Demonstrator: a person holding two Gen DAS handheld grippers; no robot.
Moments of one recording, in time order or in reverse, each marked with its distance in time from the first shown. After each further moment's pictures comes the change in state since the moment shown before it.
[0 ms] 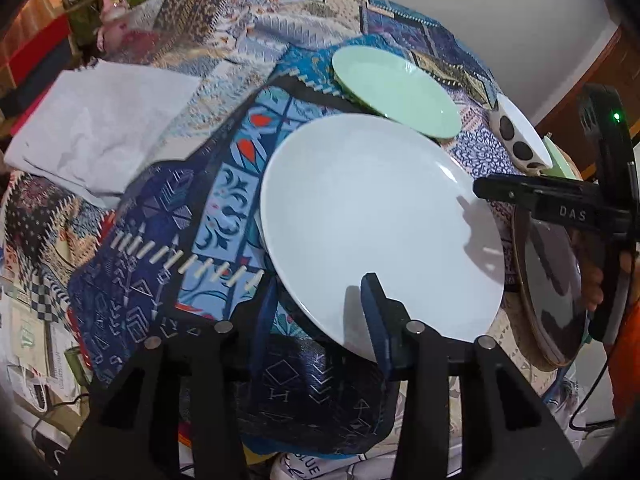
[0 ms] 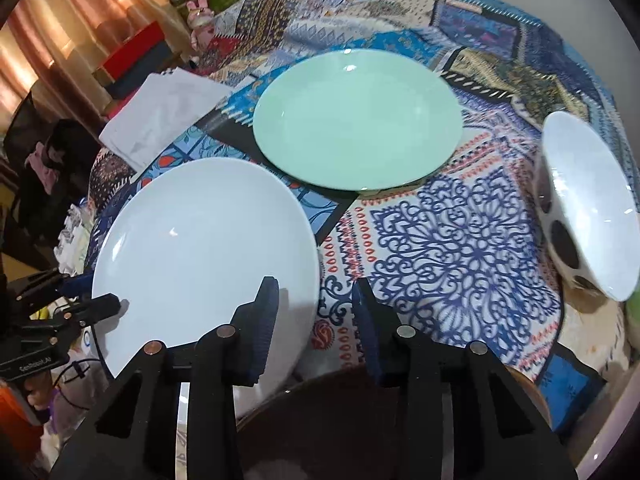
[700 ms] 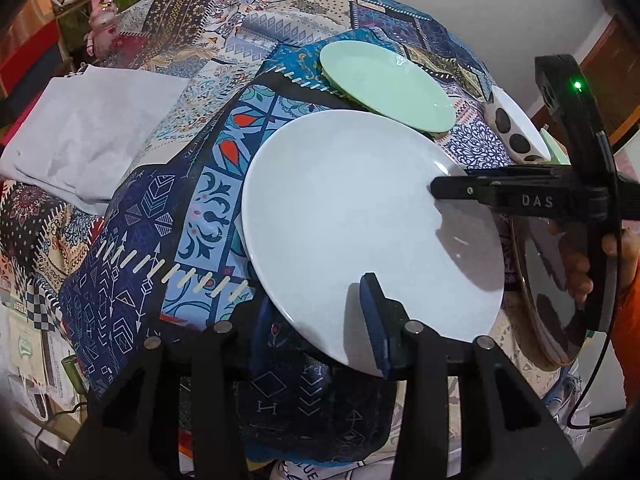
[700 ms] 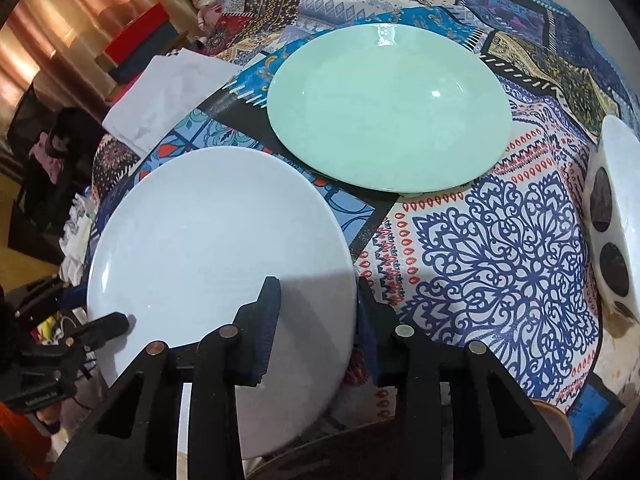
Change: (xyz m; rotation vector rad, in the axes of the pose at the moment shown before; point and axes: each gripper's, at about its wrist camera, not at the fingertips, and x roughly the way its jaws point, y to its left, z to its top) left arm 0.007 -0.008 0.002 0.033 -0.001 -0.005; right arm 0.028 0.016 0.017 0.001 0.062 0.041
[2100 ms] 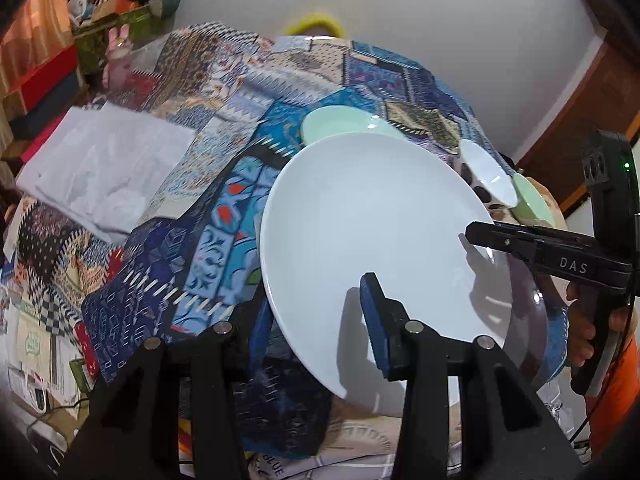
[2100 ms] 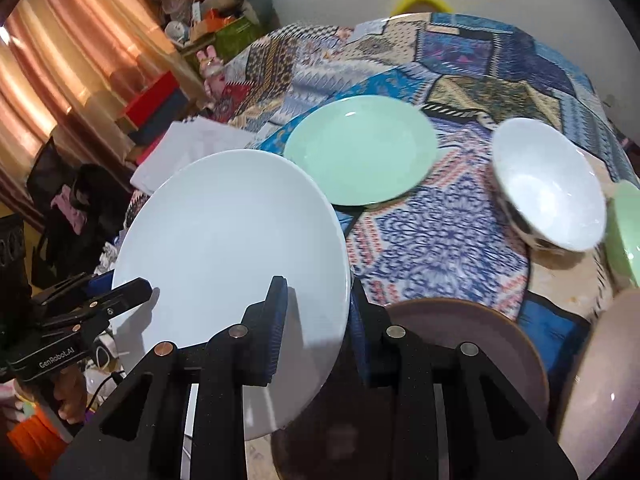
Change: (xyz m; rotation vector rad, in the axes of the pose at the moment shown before) left arm -0.065 -0.034 0.011 -0.023 -0.159 -0.004; right arm -0.092 -0.011 -0.048 0.101 -0.223 0.030
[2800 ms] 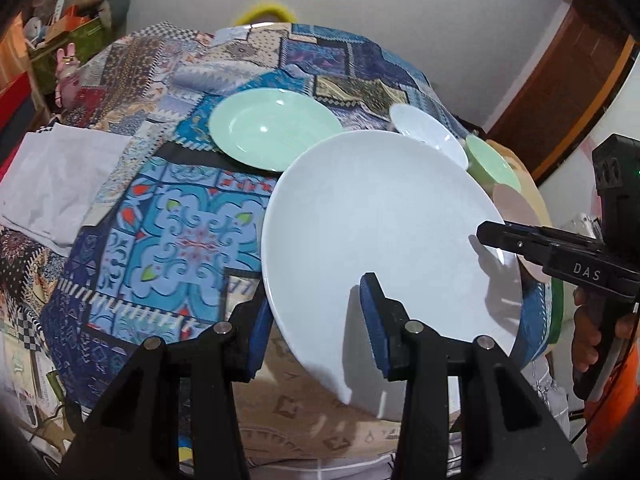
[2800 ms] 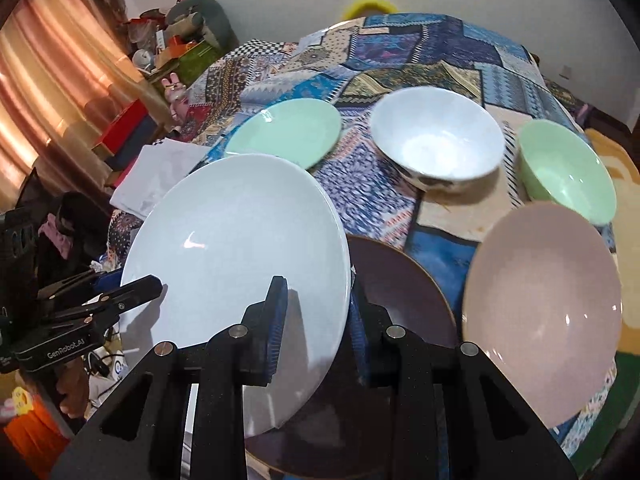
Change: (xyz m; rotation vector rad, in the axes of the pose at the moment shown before) left arm 0.022 -0.081 -0.011 0.107 0.065 -0.078; right arm -0.052 -0.058 -0.046 0.105 -0.047 -0.070
